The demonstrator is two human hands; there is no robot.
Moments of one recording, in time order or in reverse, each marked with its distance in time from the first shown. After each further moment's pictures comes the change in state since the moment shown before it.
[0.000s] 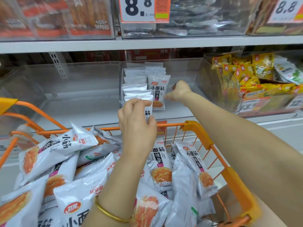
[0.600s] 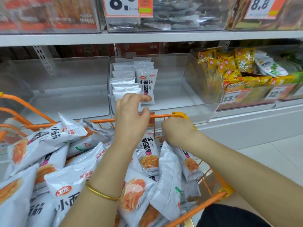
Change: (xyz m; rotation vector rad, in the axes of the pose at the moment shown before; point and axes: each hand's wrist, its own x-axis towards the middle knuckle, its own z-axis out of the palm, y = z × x) left_hand -0.004 0.010 -0.001 -0.065 -0.100 0.086; right_hand -0.148 0.037 0.005 -1.046 -0.228 -0.362
